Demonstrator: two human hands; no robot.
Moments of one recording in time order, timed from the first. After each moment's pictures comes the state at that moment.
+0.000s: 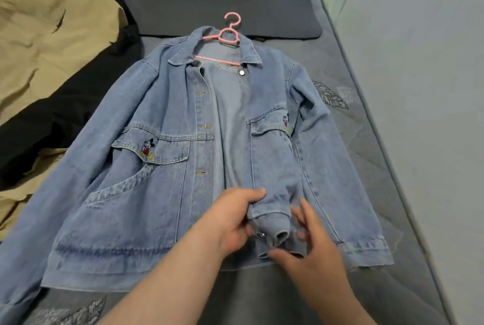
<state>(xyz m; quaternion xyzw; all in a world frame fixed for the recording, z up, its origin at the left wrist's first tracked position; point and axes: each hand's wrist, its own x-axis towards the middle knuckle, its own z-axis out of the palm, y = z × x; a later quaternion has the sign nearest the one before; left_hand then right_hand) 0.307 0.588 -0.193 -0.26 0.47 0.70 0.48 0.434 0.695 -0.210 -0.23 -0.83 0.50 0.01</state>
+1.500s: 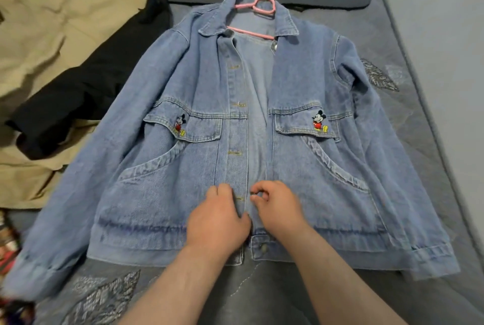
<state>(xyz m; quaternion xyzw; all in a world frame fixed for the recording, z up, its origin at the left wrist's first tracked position) 0.324 0.501 -0.248 0.04 0.96 0.16 0.21 0.334 0.633 -0.282 -0.20 -0.88 0.41 -0.14</state>
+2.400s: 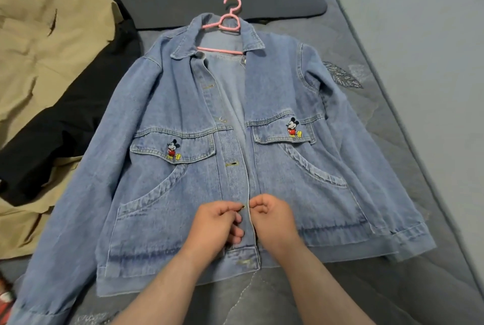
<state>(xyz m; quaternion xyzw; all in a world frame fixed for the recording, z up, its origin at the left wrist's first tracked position) 0.308 0.507 -0.253 -0.17 0.69 0.60 0.36 0.353 0.622 -0.266 -0.36 -0.73 0.58 -0.07</state>
